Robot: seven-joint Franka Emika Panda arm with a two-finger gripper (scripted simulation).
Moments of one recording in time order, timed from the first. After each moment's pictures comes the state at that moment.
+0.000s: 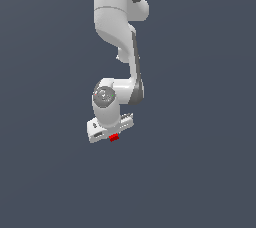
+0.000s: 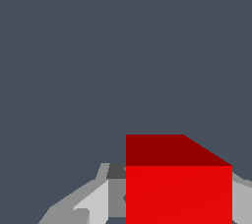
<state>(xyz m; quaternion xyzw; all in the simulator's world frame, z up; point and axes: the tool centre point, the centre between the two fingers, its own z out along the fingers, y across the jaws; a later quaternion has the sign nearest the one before) 0.050 -0.072 0.024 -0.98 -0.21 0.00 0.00</state>
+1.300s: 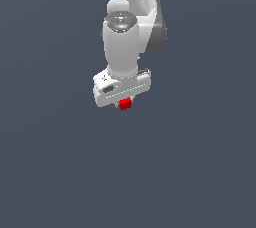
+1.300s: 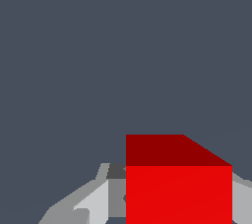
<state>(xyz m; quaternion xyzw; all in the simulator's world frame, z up) -0.002 -0.016 0.211 -0.98 -0.21 0.00 0.00</state>
